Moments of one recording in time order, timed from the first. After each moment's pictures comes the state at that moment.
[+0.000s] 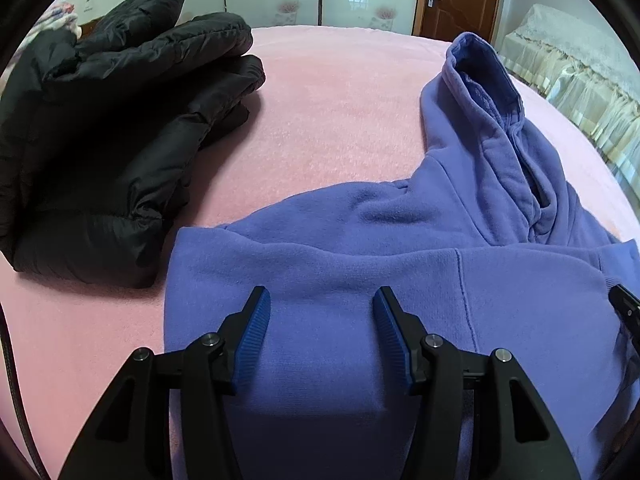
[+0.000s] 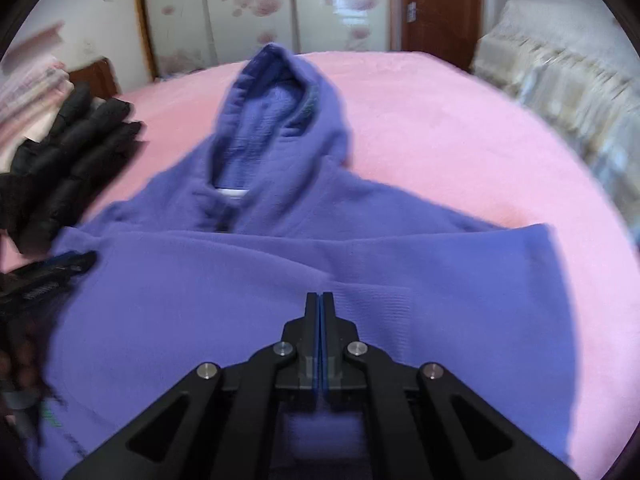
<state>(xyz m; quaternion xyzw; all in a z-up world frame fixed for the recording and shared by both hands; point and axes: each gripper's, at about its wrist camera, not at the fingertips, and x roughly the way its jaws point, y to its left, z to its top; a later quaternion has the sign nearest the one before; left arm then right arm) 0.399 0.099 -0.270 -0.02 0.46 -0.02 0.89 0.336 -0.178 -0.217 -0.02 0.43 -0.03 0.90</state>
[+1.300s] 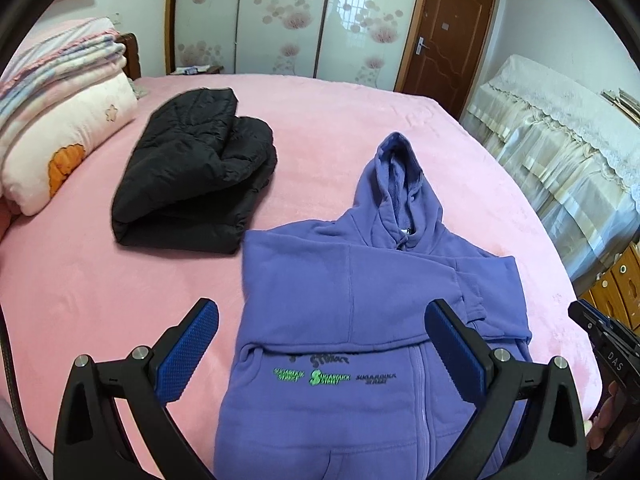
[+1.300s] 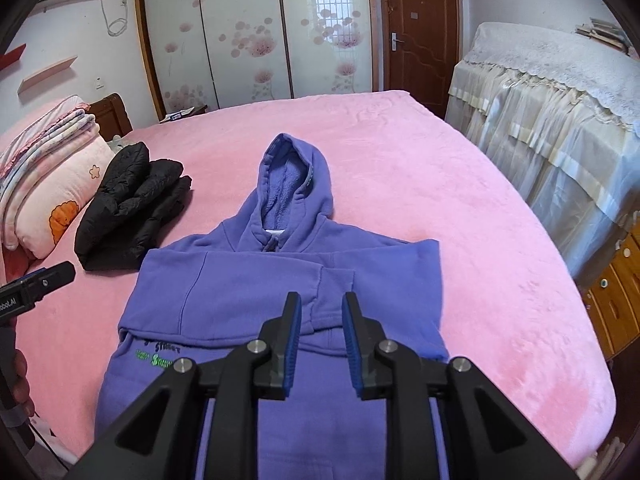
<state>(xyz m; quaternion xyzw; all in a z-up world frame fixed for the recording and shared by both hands) 0.208 0.118 -0.068 -0.08 0.40 -0.03 0.91 0.182 -0.192 -0.052 0.03 0.38 0.00 0.92</state>
